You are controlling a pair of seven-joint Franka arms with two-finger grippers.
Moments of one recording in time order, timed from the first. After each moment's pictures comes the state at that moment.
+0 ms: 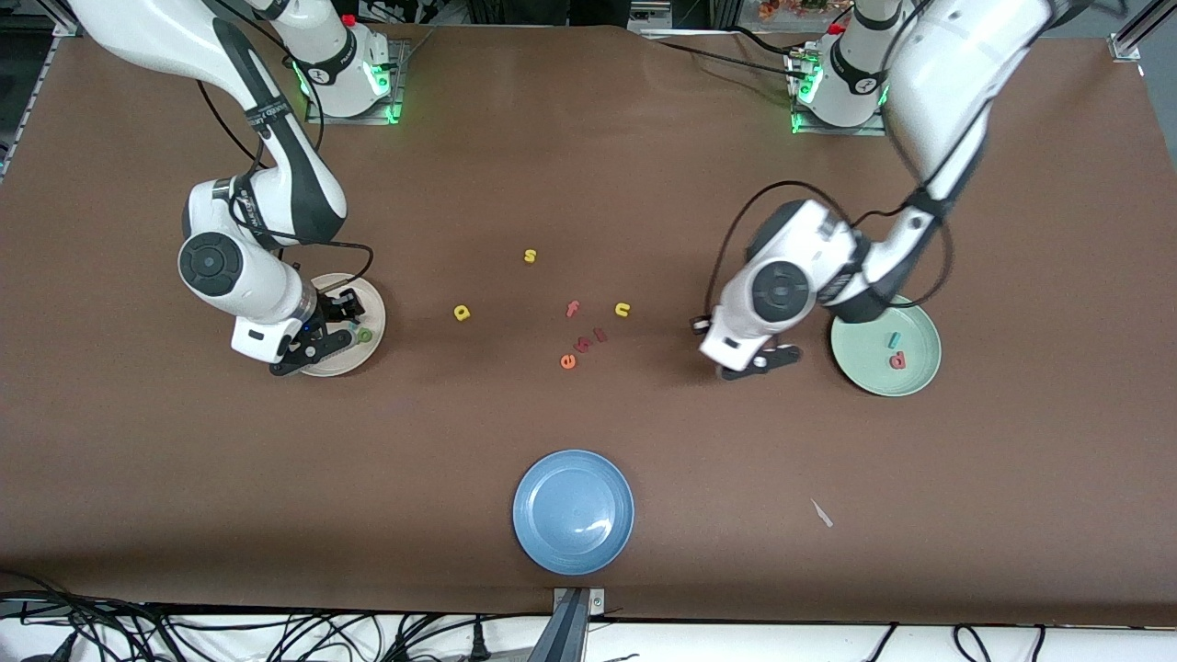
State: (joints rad) left arm 0.08 0.58 -0.56 -1.72 0.23 1.95 -0.81; right arm 0.04 0.37 0.14 -2.02 -0.10 2.28 -0.22
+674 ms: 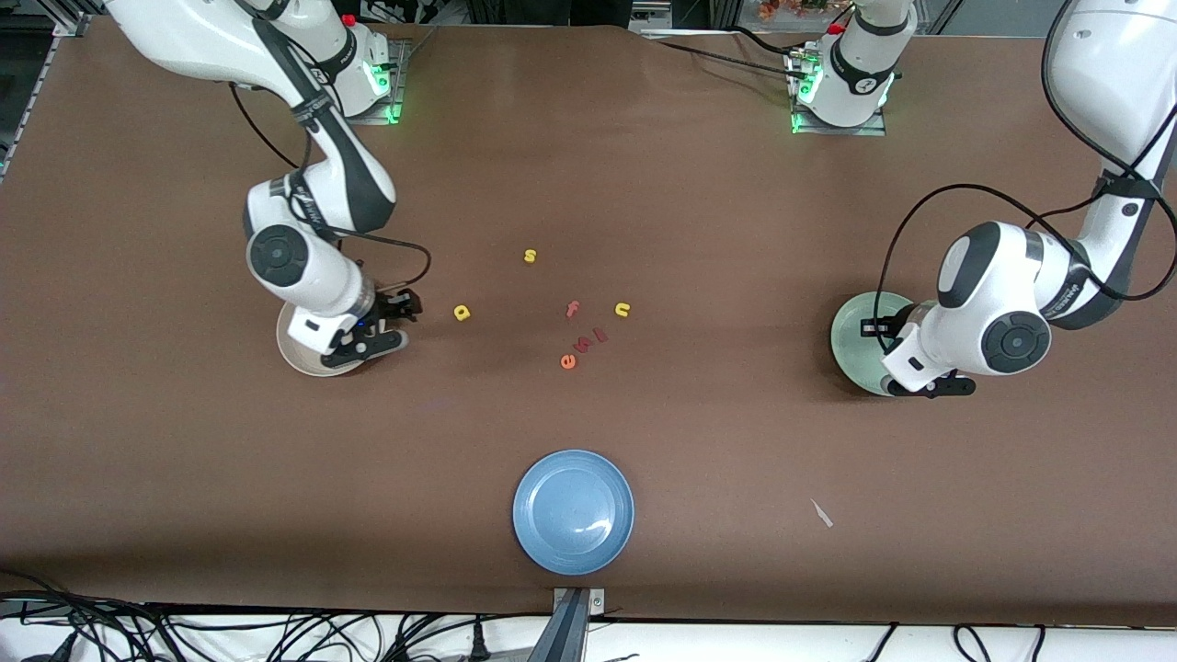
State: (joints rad) left arm 0.43 0.58 -0.55 -1.78 0.32 1.84 -0.28; right arm 0.08 0.43 0.28 -2.02 -0.09 2.37 0.12
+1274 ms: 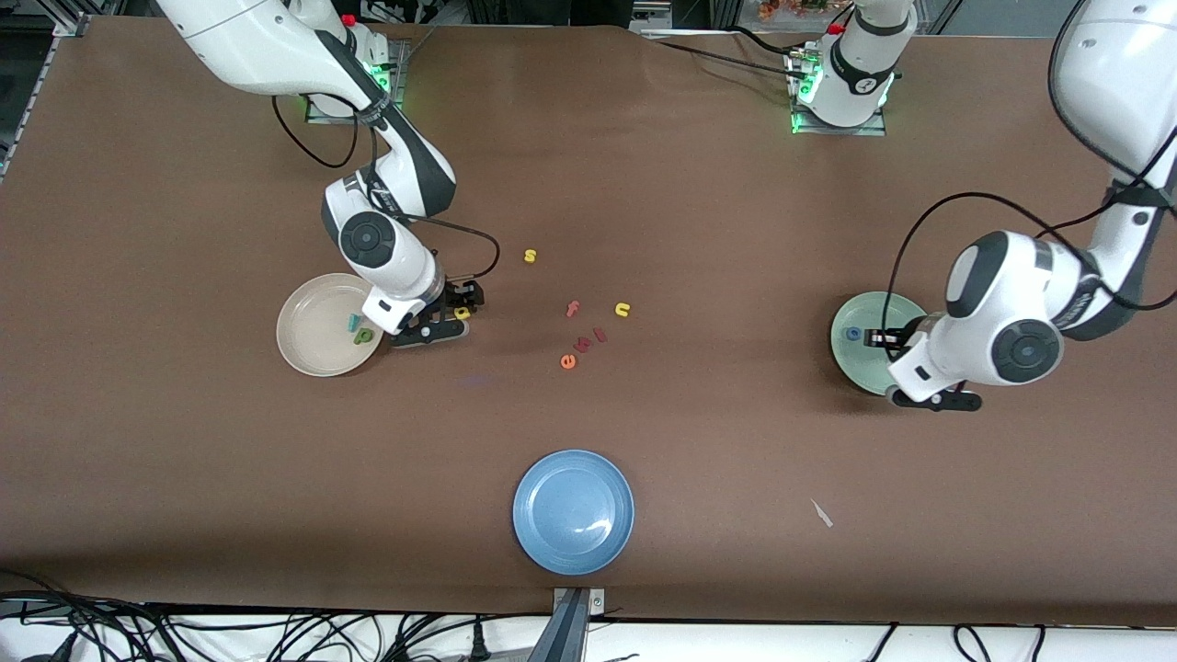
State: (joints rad) left arm 0.43 0.57 -0.58 -1.63 0.35 1.75 -0.20; right arm 0.19 0.50 0.28 -2.08 -0.09 2.53 0.35
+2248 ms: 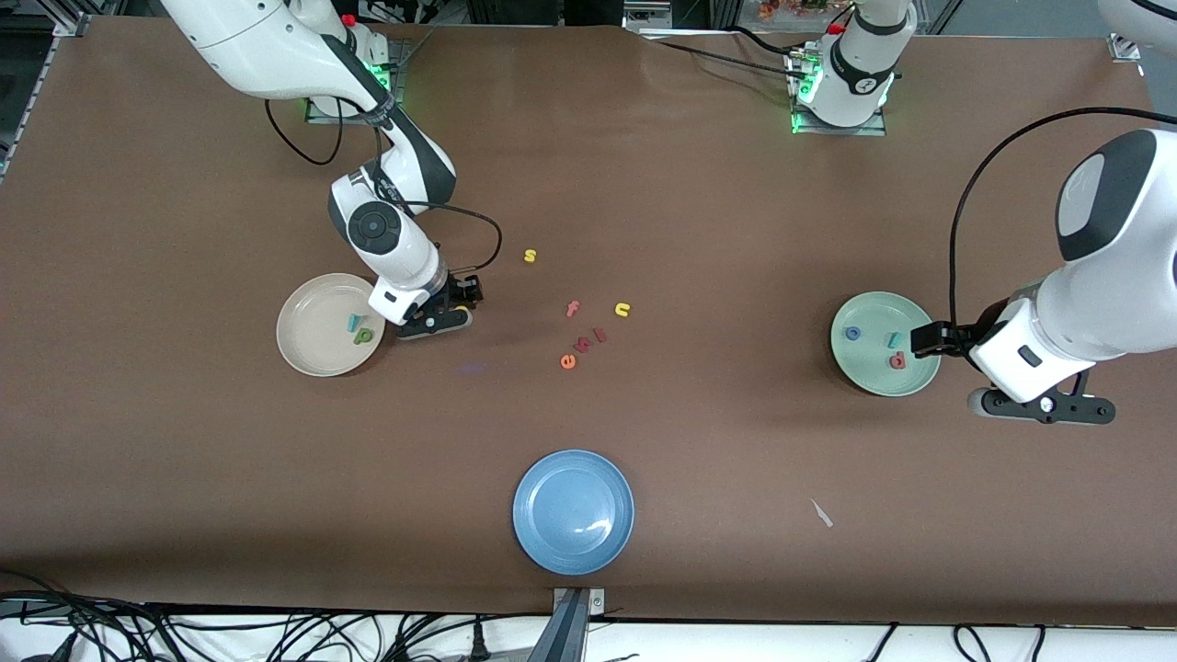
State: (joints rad) left arm 0.34 0.55 -0.65 -1.18 0.35 1.53 -0.19; right arm 0.19 0.51 0.28 -2.14 -0.16 2.62 0.35
